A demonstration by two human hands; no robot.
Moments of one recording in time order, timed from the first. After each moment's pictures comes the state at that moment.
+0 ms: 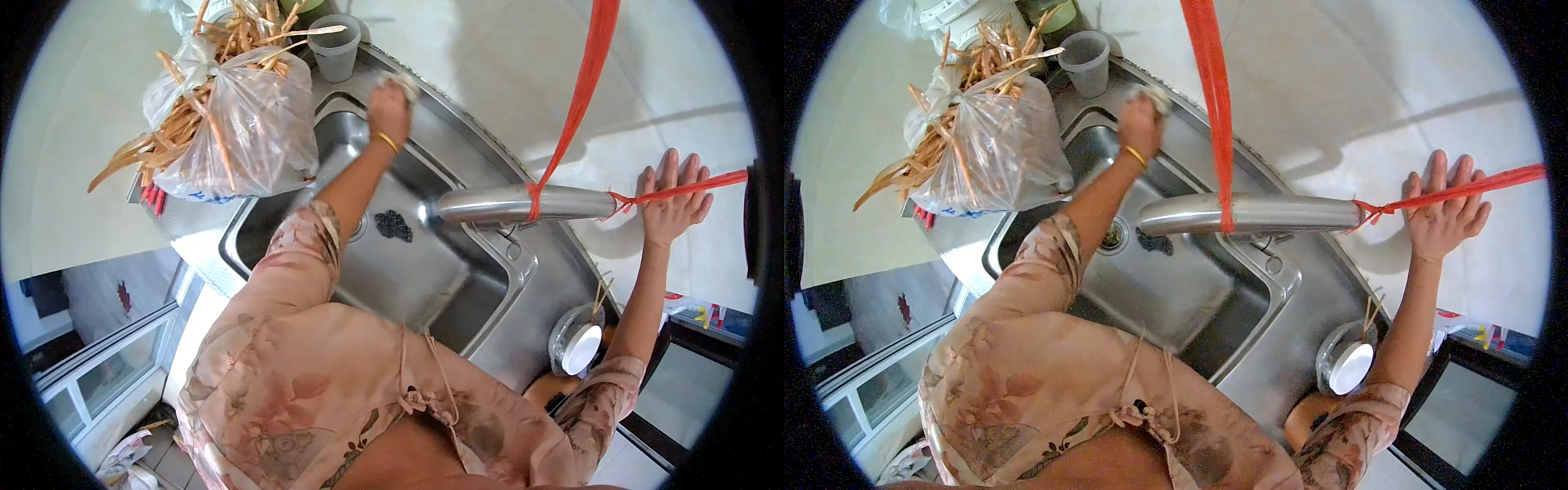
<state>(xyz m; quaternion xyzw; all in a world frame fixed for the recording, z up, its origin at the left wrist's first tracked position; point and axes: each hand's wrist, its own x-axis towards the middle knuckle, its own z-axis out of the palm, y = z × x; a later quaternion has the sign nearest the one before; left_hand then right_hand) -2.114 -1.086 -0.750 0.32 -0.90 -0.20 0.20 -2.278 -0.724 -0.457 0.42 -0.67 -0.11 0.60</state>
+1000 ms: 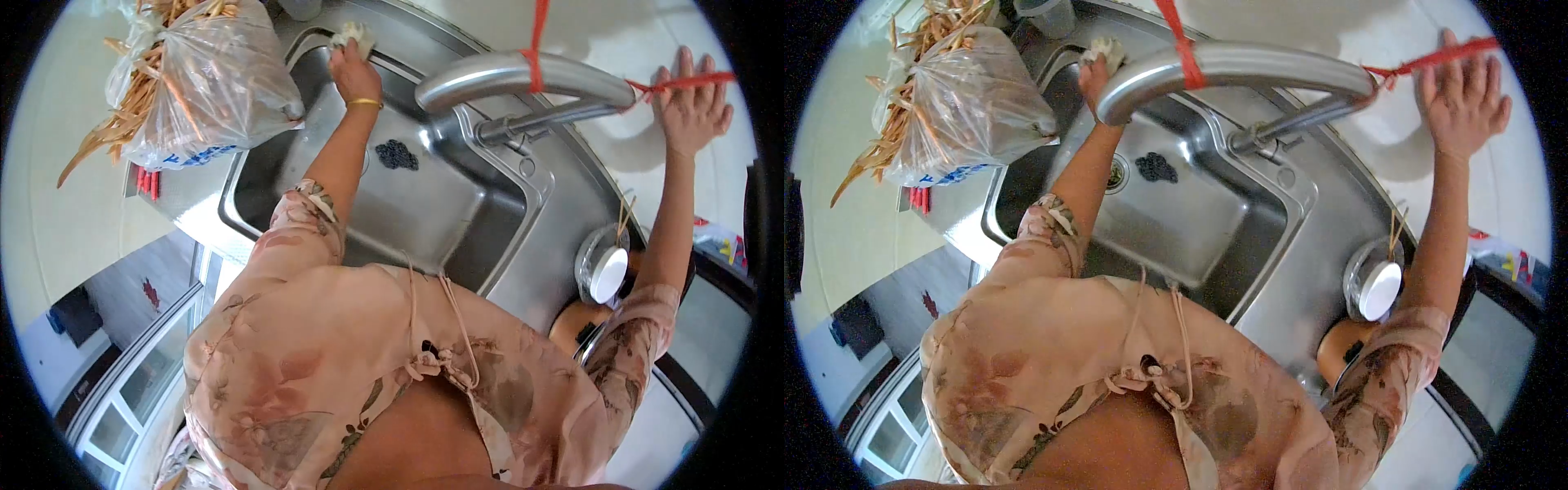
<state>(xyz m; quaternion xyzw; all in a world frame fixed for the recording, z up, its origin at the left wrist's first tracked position) -2.052 -1.043 -0.756 0.40 -0.82 -0.22 0.34 -2.304 -0.701 -0.466 0.36 -0.70 -0.18 0.59</state>
